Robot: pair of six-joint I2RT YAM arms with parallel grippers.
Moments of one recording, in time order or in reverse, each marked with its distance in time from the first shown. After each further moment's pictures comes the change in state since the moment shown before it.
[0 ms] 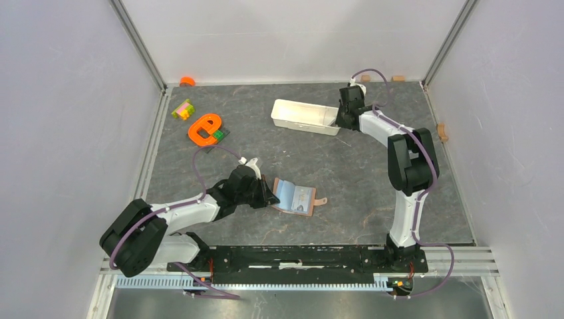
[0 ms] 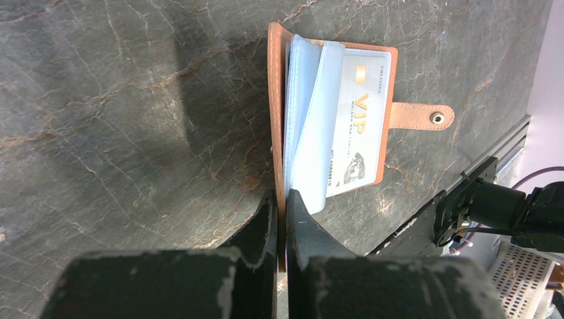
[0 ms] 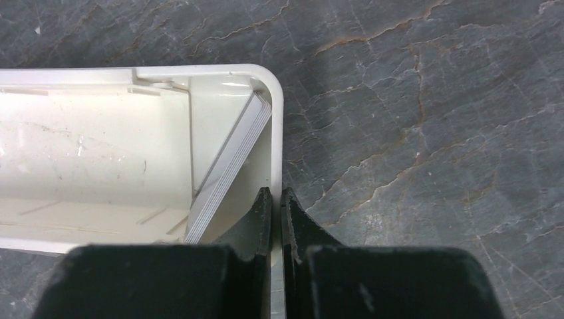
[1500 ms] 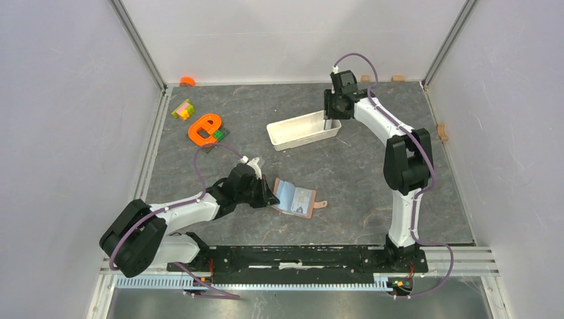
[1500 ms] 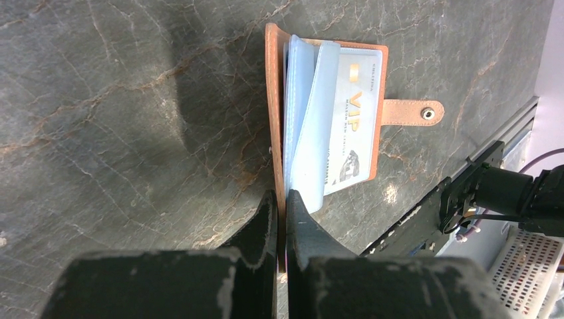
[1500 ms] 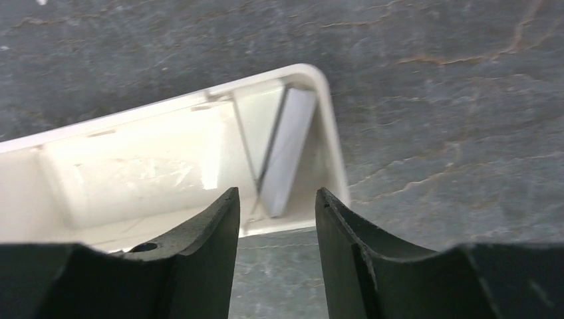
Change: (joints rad) left arm 0.011 0.000 0.017 -0.027 0.051 0.055; right arm 0.039 0.029 0.269 -0.286 -0.135 -0.204
